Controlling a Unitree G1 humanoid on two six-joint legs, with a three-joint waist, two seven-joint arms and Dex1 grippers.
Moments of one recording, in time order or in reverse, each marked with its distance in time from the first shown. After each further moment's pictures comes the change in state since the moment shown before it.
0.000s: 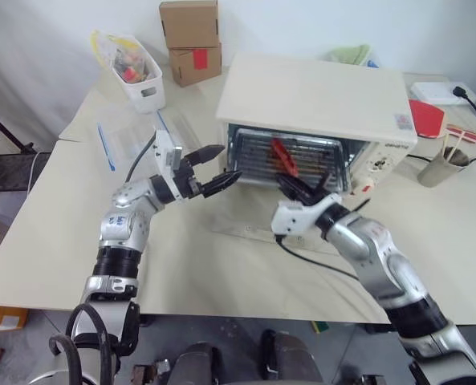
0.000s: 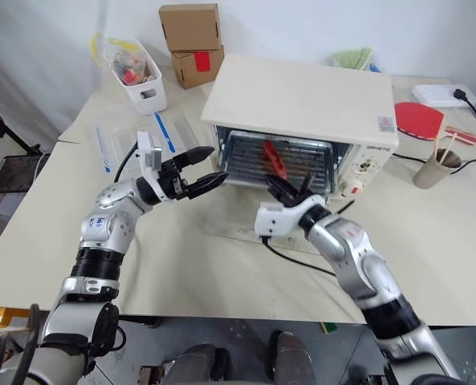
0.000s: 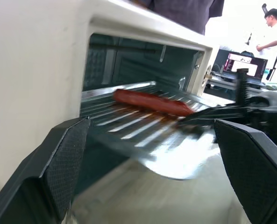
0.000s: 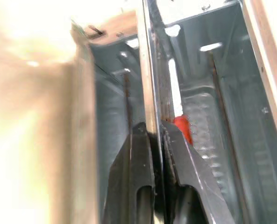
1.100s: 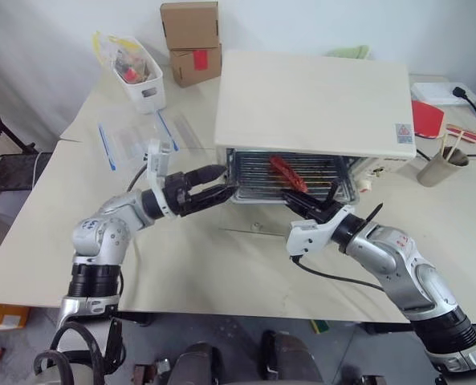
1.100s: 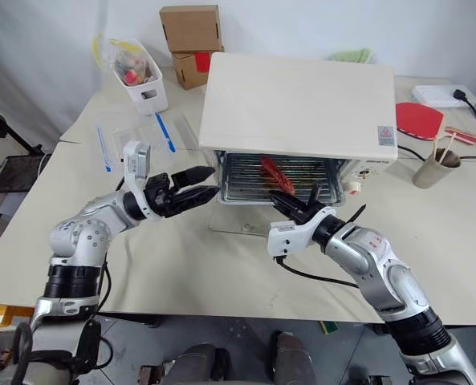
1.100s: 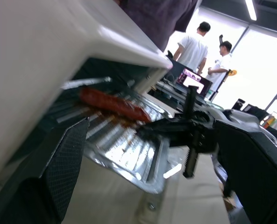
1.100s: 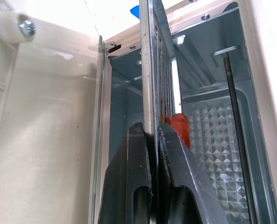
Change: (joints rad) left arm 0.058 0.040 0.032 -0.229 -0.226 0.393 0.024; right arm 0.013 -0.110 -0.056 -0.008 0.074 -0.137 0.090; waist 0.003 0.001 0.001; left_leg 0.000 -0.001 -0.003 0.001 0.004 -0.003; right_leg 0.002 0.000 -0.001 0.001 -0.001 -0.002
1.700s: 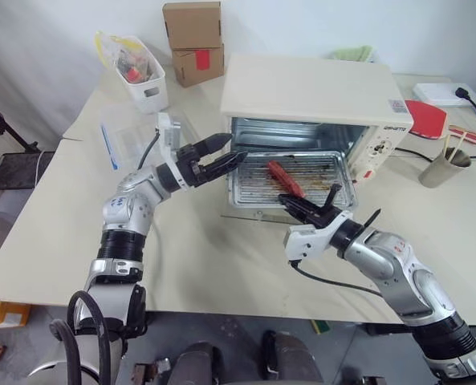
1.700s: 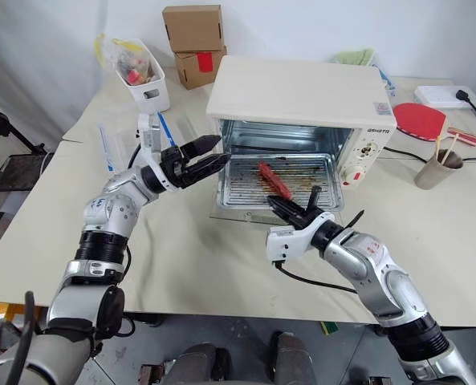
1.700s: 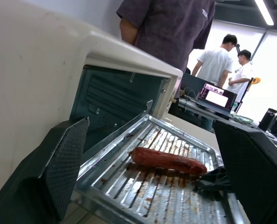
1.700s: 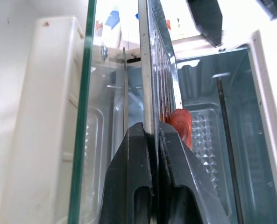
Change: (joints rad) left arm -0.231 -0.102 -0.001 0.399 0.138 -0.276 -0.051; right arm 0.050 0.014 -0.002 -0.040 -0.012 0.010 -0.006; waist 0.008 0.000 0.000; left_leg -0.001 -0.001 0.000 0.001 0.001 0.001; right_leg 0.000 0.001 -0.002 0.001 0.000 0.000
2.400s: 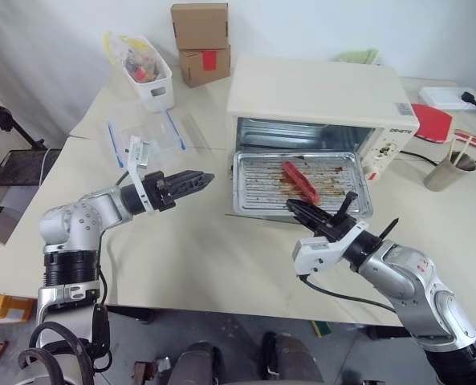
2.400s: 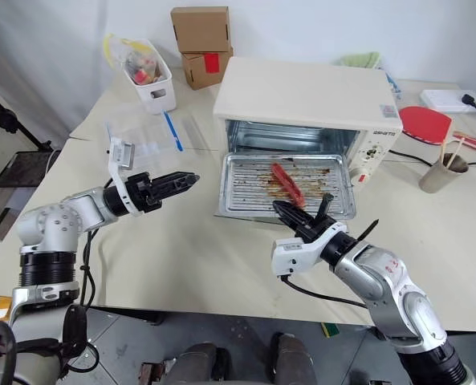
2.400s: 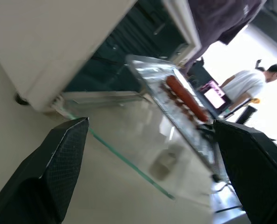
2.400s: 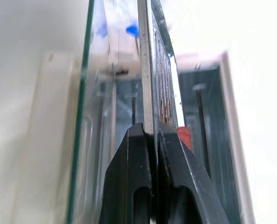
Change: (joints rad) left arm 0.191 0.189 0.193 -0.414 -0.326 0.872 0.262; right arm 0.084 -0.011 -0.076 -0.175 0.004 0.004 0.050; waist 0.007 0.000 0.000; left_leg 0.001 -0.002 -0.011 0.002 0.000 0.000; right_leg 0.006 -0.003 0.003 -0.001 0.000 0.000
